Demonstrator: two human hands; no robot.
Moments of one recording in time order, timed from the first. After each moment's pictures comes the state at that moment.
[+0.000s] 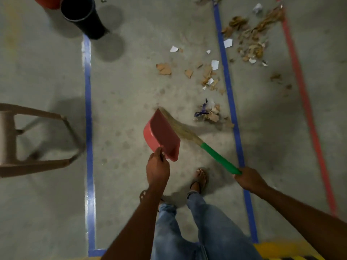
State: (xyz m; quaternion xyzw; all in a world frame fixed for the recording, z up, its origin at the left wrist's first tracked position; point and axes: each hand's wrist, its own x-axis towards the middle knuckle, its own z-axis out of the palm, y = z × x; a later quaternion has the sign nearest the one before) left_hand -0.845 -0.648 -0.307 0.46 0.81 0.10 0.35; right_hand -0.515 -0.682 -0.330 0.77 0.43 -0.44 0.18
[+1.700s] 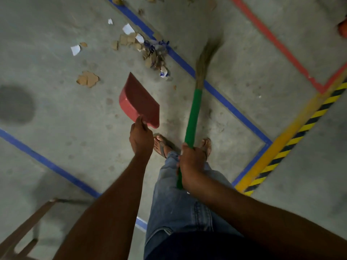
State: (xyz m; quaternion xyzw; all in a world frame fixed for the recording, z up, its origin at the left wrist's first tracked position) left_hand -0.810 -0.409 -0.348 0.69 0.62 -0.04 0.36; right_hand -0.744 -0.531 -0.262 0.82 -0.30 -0.40 -0.28
